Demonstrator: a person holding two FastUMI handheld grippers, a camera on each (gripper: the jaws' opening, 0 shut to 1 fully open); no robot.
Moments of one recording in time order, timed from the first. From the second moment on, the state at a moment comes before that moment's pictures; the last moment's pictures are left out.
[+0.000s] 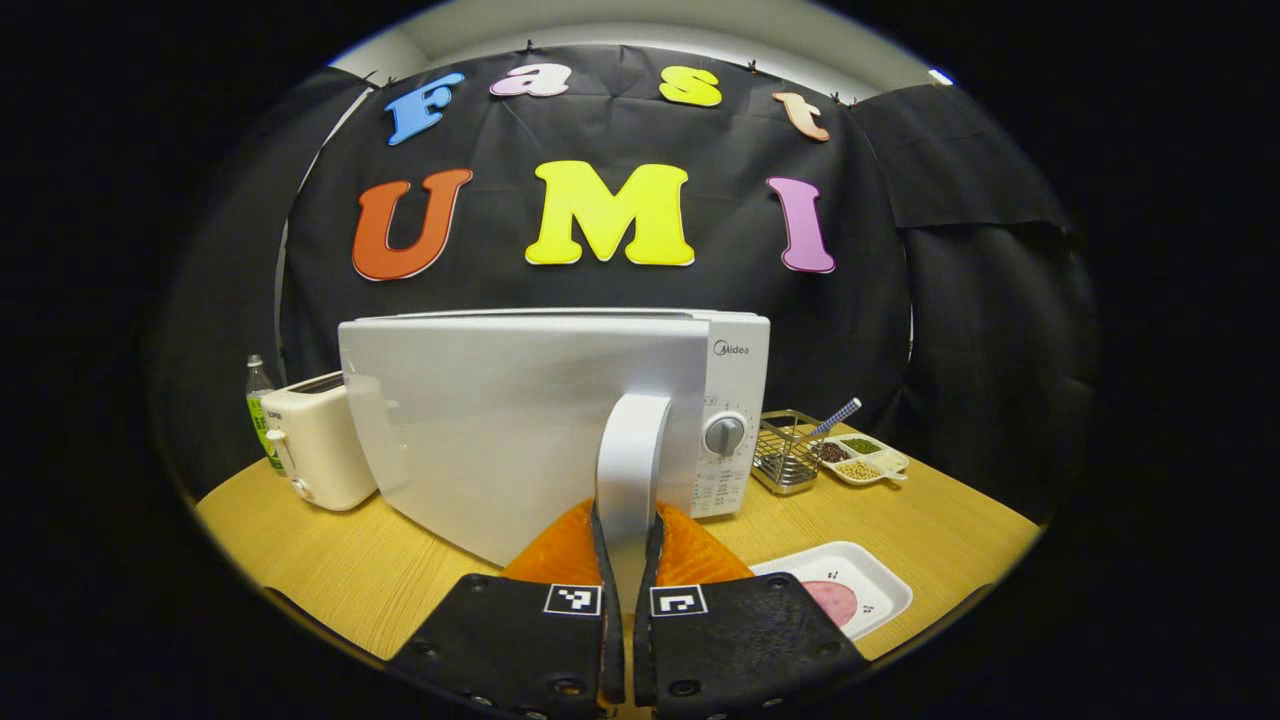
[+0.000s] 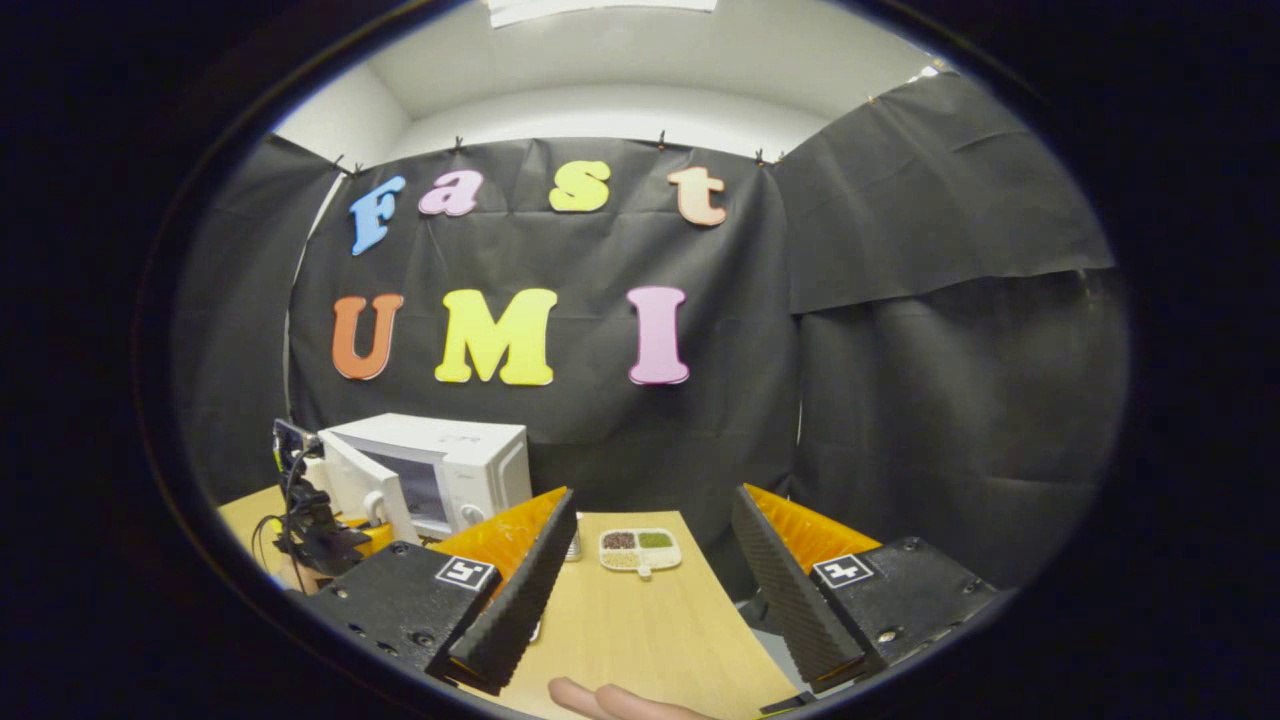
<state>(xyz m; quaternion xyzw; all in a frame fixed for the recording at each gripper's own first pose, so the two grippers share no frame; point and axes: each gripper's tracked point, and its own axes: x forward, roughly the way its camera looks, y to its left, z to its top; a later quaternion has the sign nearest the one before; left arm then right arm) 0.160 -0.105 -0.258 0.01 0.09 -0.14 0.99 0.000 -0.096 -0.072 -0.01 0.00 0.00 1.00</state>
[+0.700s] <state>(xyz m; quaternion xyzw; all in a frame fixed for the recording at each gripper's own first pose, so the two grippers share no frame) 0.057 0.123 -0.262 0.05 0.08 0.02 1.00 -0.020 -0.027 -0.076 -0.02 0.00 0.05 1.00</state>
